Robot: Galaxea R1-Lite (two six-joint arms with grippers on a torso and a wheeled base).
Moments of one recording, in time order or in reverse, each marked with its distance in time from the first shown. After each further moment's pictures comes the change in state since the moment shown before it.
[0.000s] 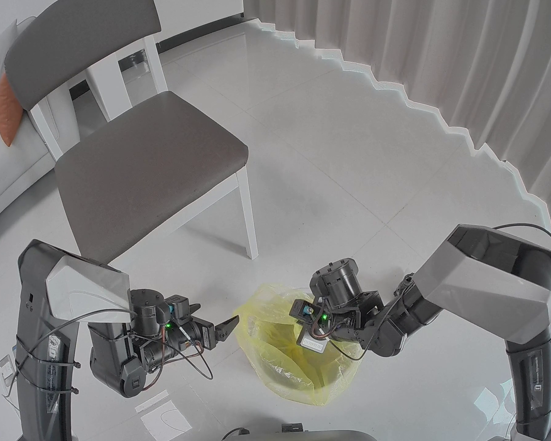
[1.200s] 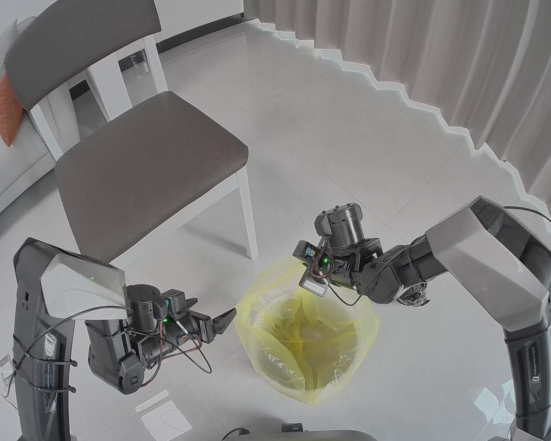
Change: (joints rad) left arm 0.011 -0.019 -0.010 0.000 0.010 -0.023; right arm -0.088 0.021 -0.352 0.176 -0.101 -0.085
